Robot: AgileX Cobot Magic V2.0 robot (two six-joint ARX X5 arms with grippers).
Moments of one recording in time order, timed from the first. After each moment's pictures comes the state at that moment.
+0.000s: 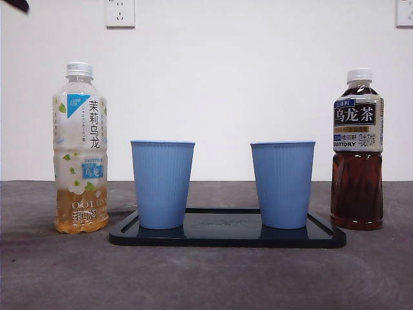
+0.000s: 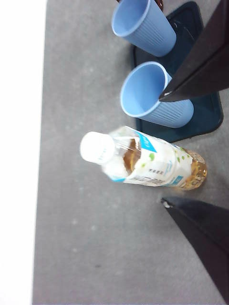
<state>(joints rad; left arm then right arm) -0.47 0.59 0.74 -0.51 -0.13 -0.24 0.37 0.35 0.68 -0.64 -0.09 0.13</state>
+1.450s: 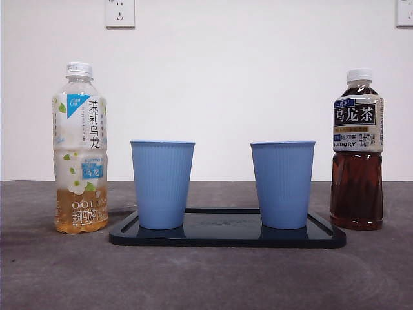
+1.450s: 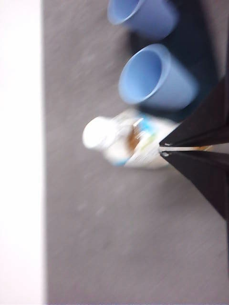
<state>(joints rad) -0.40 0.51 0.74 -0.53 -0.13 -0.14 0.37 0.35 0.68 -0.74 -0.09 0.21</state>
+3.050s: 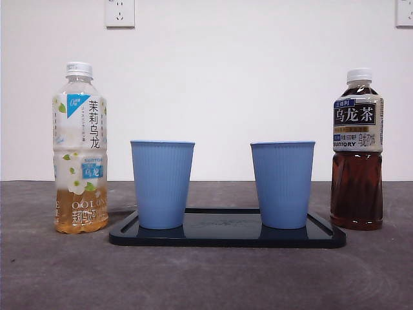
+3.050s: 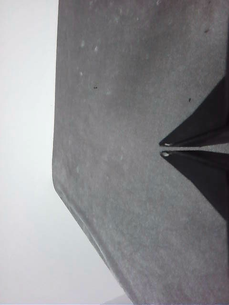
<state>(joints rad) 0.04 0.00 0.03 -0.17 -0.26 0.00 0.37 0.35 0.68 -0.74 -0.08 0.21</state>
